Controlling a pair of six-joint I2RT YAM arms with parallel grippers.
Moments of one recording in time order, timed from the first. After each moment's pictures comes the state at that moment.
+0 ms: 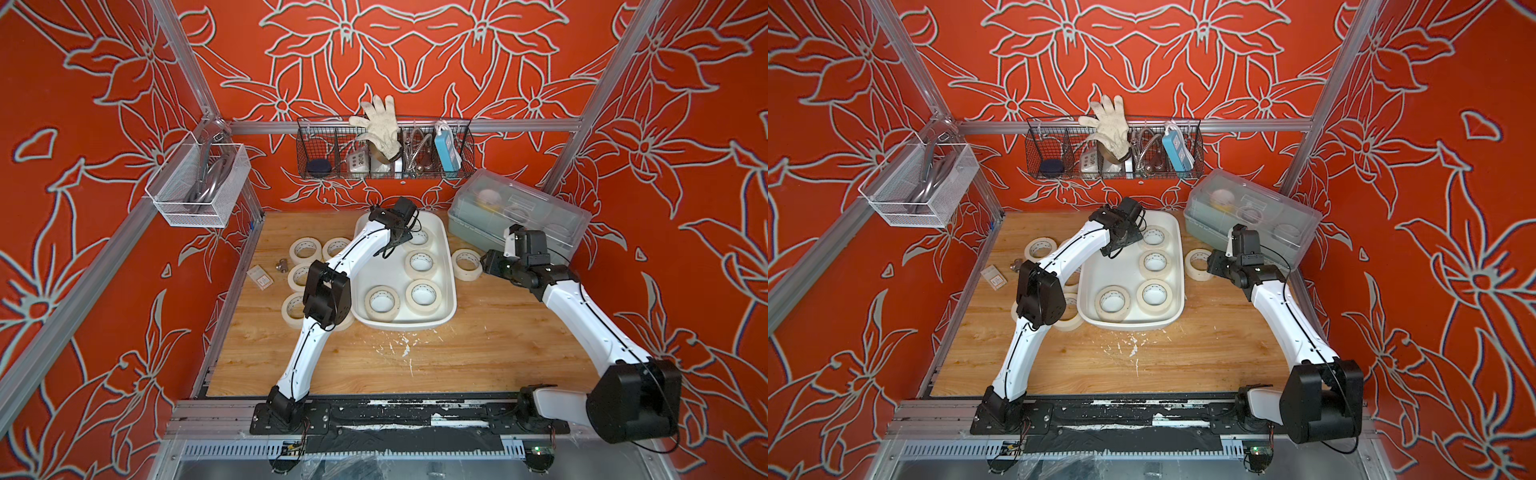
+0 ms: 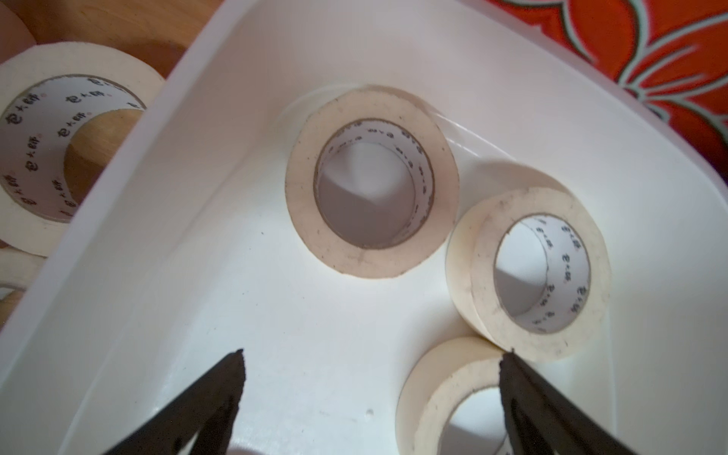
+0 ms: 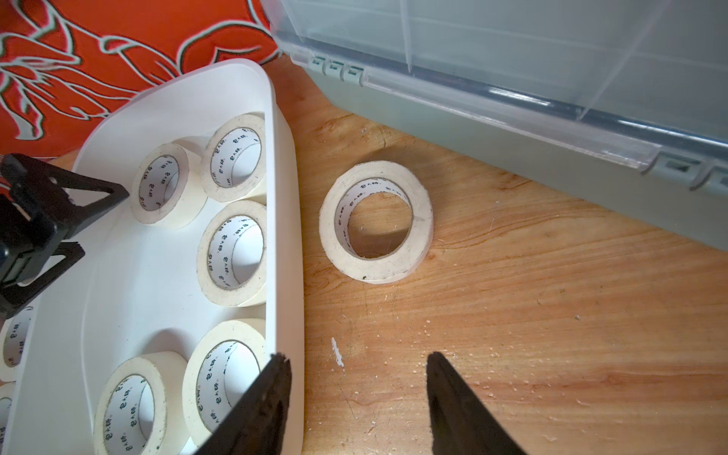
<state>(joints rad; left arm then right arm) -0.49 2.39 2.32 -1.02 -0.36 -0.98 0.13 1.28 1.02 -0.50 -0.09 0.36</state>
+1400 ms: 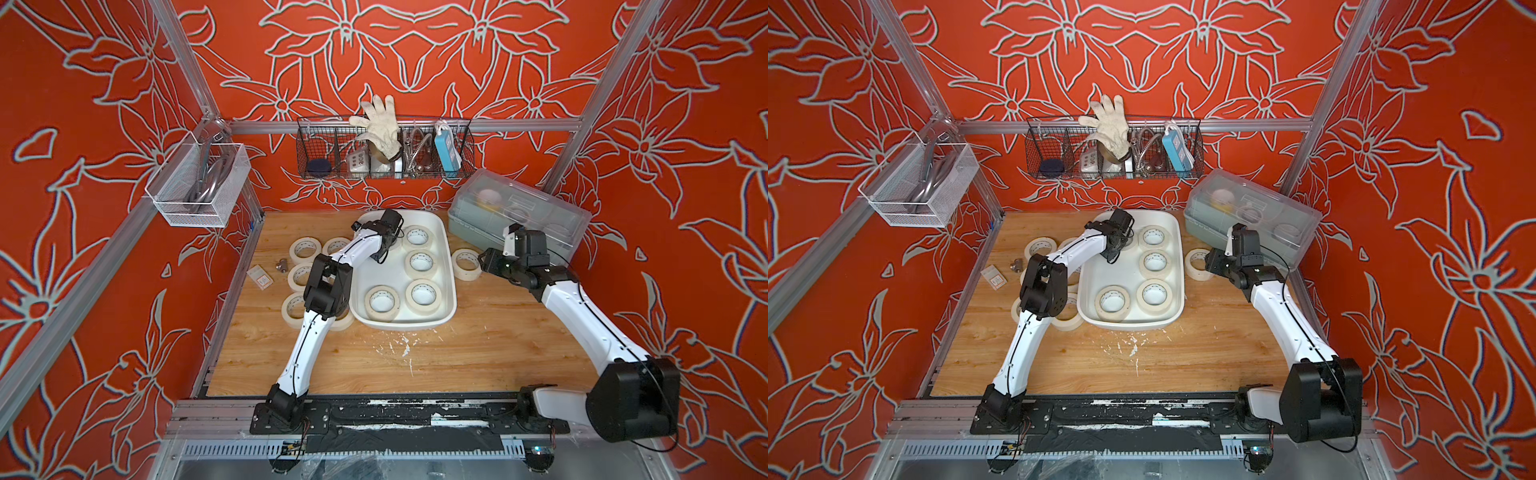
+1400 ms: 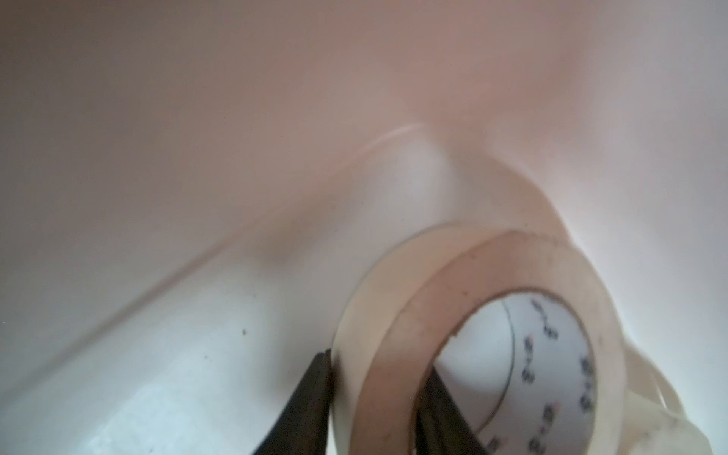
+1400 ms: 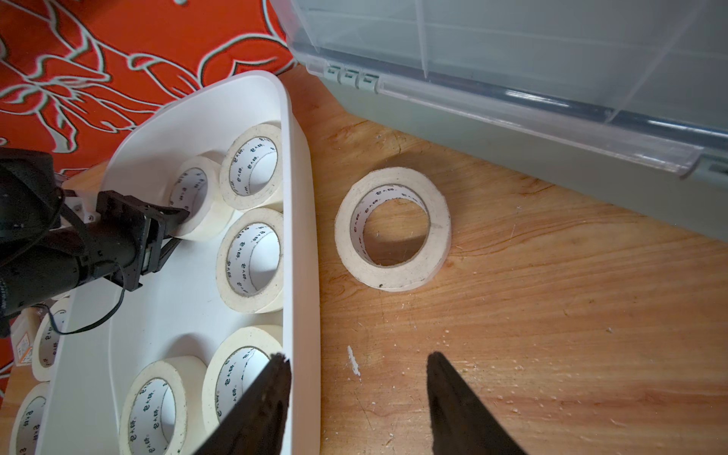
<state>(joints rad) -0.41 2.48 2.14 -0.75 -0.33 -1.29 0.13 1.28 1.00 -0.45 -0.13 0.39</state>
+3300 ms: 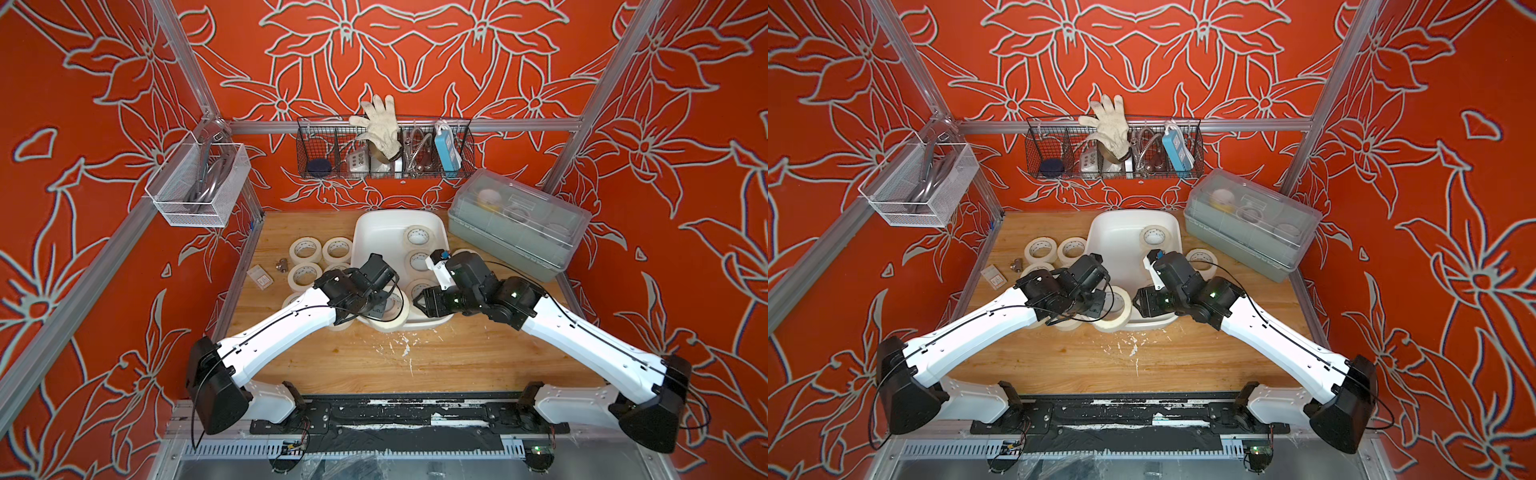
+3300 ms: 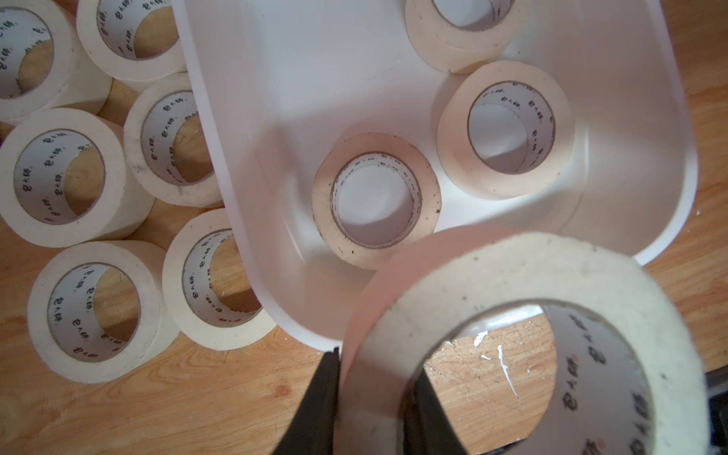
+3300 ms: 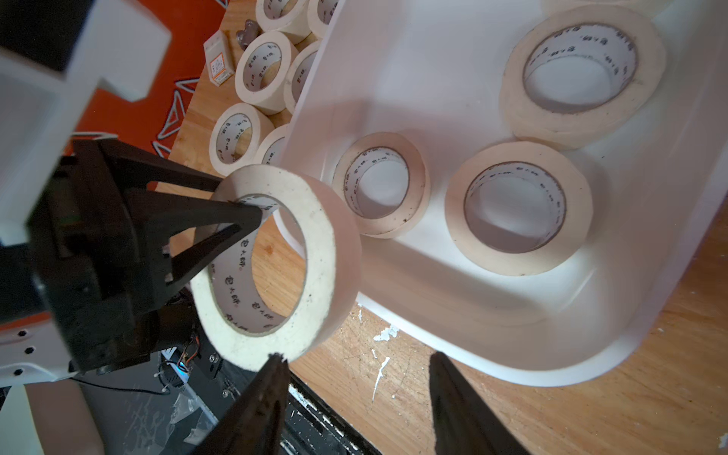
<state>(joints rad) -0.76 1.34 1.21 -0.98 -0.23 -0.49 0.88 1.23 1.17 -0.75 -0.09 0.53</state>
